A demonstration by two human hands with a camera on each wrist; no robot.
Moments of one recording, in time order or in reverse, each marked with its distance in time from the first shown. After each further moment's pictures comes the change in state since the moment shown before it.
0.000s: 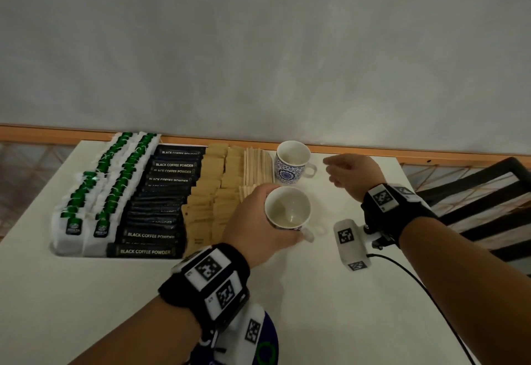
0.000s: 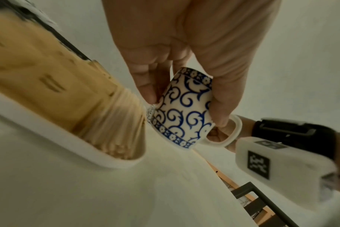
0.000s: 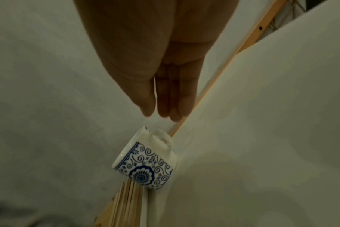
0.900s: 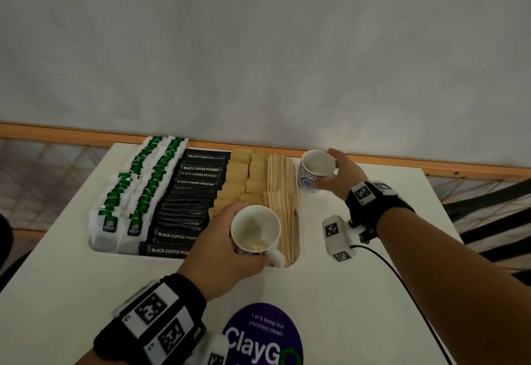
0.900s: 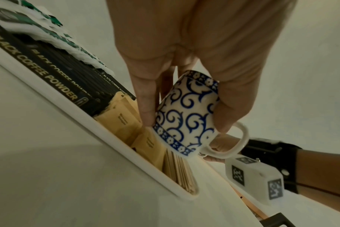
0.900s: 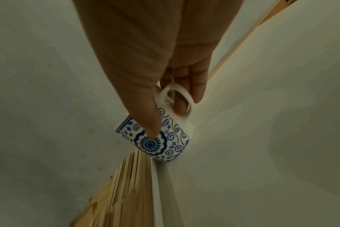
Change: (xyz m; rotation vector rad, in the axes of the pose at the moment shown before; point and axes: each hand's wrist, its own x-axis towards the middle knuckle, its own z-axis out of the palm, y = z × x) left_hand -0.048 -0.032 -0.068 -0.073 0.061 -0.035; right_hand 0.022 -0.027 0.053 -0.218 -0.116 -0.024
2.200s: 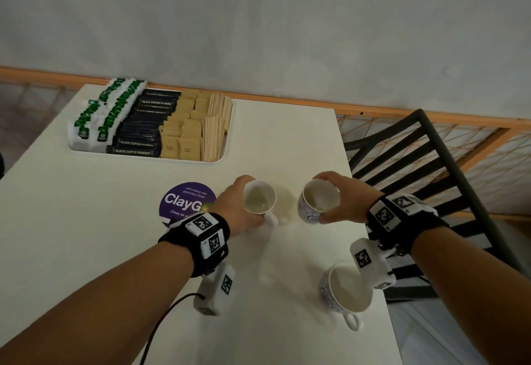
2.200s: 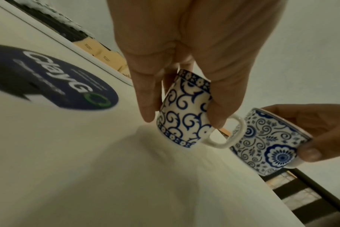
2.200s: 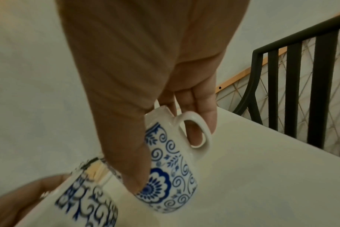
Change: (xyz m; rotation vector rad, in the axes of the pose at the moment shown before) left_hand -0.119 0.054 0.171 0.291 -0.135 -0.183; right_hand -0.267 0.132 -0.144 -0.324 -0.393 -0.131
